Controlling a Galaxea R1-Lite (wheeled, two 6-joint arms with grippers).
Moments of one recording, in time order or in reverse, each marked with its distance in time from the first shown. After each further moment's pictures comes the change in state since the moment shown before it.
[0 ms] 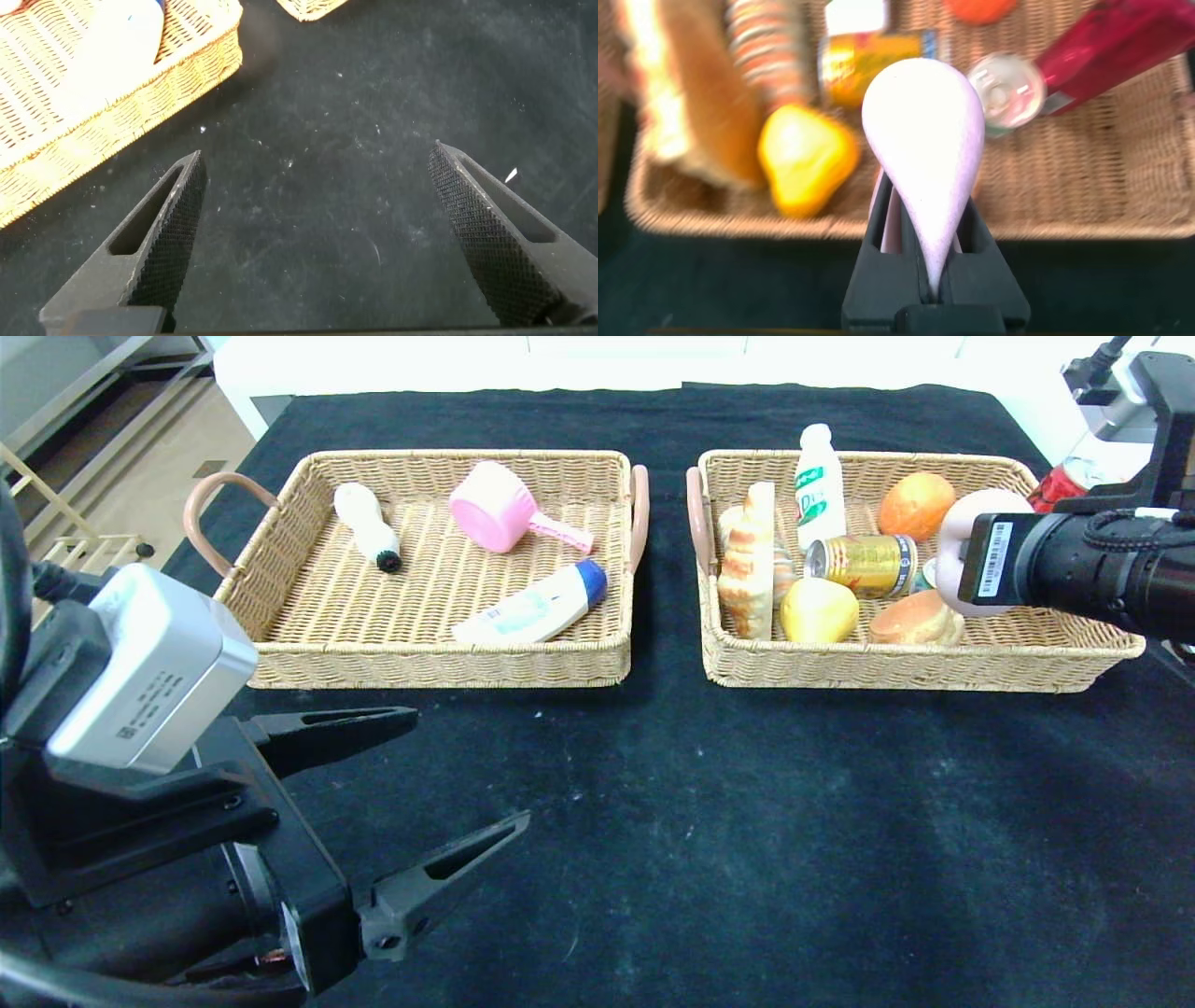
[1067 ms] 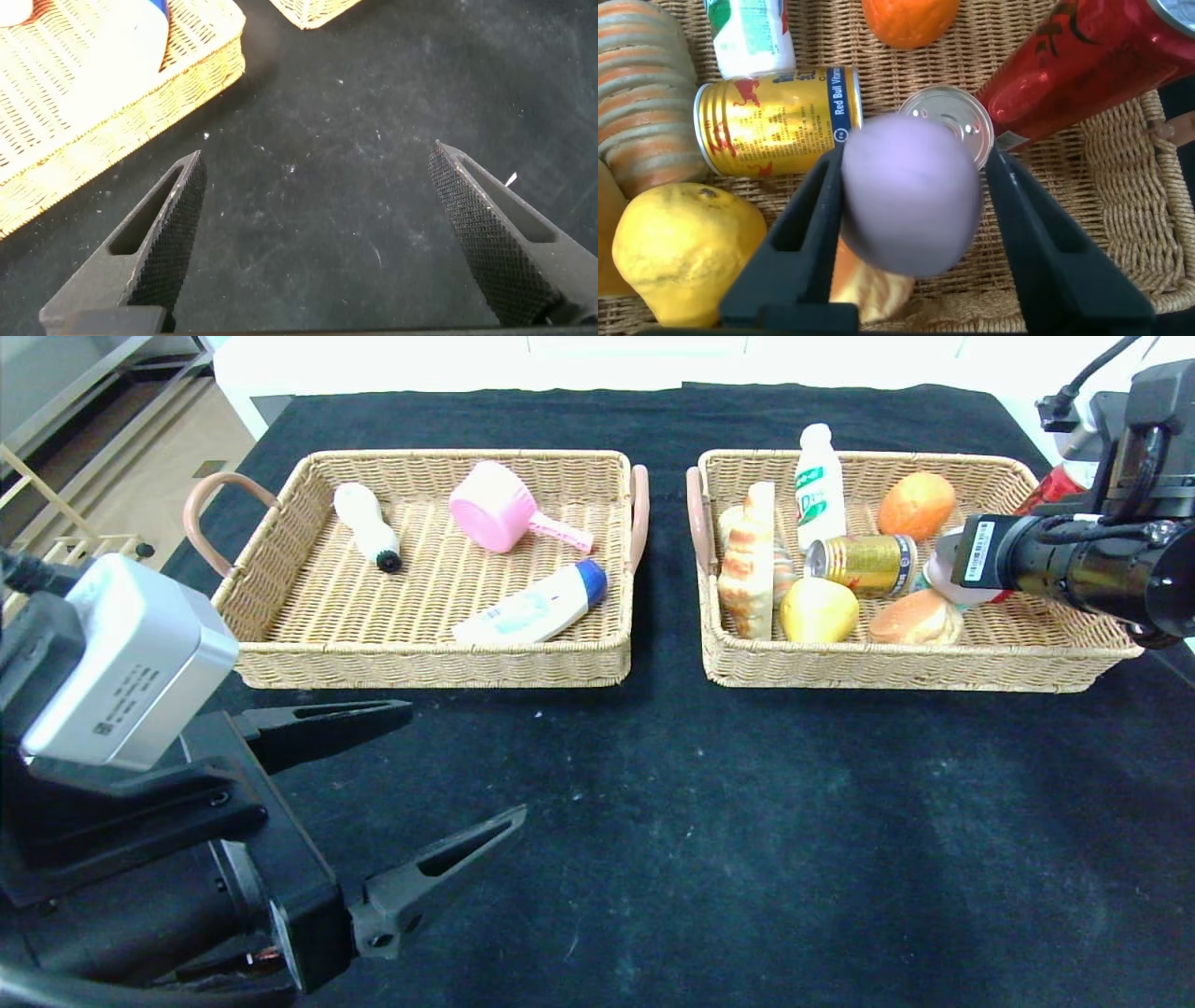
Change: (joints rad) left arm -0.001 -0.009 0.000 -0.010 0.000 0.008; right arm -0.170 0.147 -0.069 -0.093 0.066 -0.003
